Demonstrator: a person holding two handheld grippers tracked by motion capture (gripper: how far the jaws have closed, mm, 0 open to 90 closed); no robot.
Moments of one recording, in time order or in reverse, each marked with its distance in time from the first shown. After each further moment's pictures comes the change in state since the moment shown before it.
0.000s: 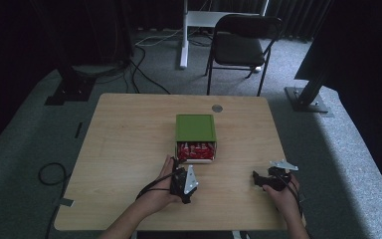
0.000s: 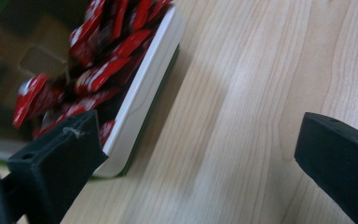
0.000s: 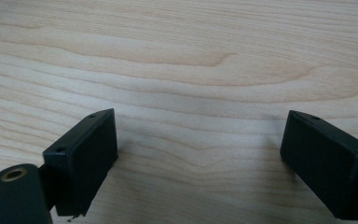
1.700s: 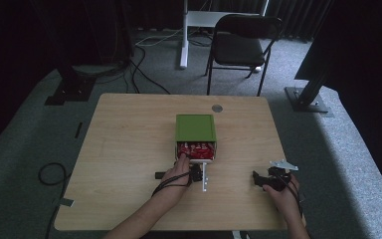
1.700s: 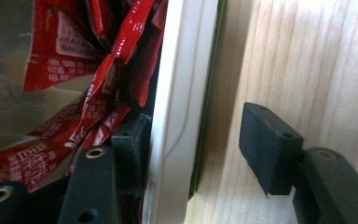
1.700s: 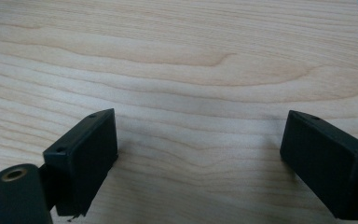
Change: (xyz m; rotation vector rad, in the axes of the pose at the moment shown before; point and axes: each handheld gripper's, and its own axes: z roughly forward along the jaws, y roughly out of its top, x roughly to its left) left arm 0.000 0.012 0.059 0.267 0.271 0.356; right arm 0.000 0.000 0.000 0.000 0.000 0.000
